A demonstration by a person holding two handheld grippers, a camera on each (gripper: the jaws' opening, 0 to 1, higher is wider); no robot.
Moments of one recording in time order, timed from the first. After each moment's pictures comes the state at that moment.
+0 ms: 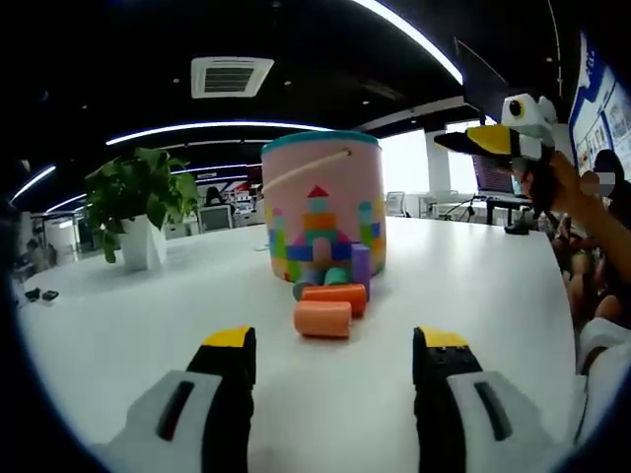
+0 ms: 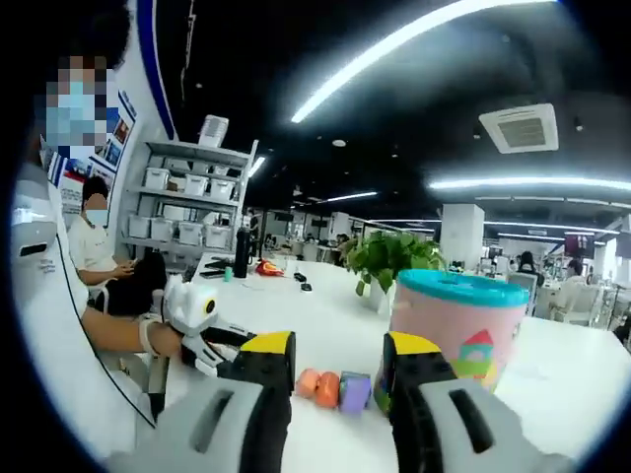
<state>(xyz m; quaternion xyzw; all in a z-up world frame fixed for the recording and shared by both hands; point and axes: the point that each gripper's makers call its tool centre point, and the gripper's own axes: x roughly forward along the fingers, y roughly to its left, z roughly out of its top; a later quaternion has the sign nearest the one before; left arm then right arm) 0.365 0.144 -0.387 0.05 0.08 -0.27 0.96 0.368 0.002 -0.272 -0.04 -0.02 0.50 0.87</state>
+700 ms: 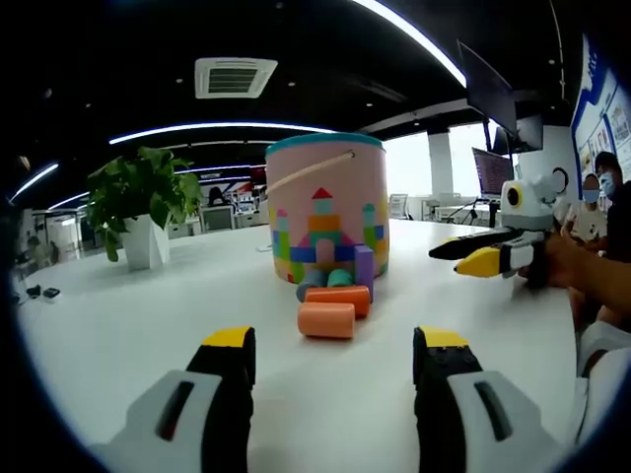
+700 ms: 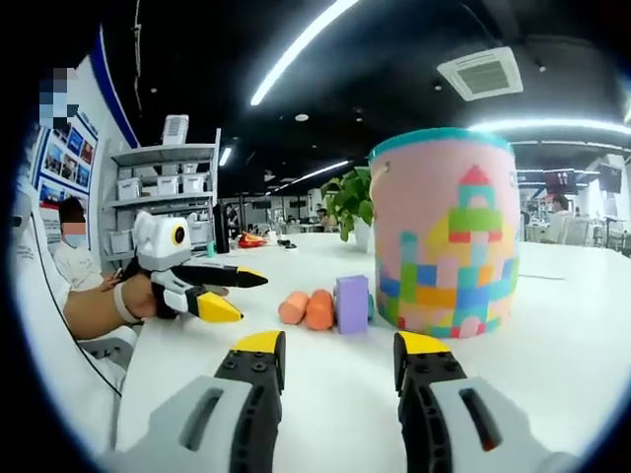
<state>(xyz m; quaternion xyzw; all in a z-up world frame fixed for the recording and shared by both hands) 0.370 0.148 -0.388 0.04 0.08 -0.27 0.96 0.391 0.006 -0.376 -0.02 0.06 0.47 0.88</state>
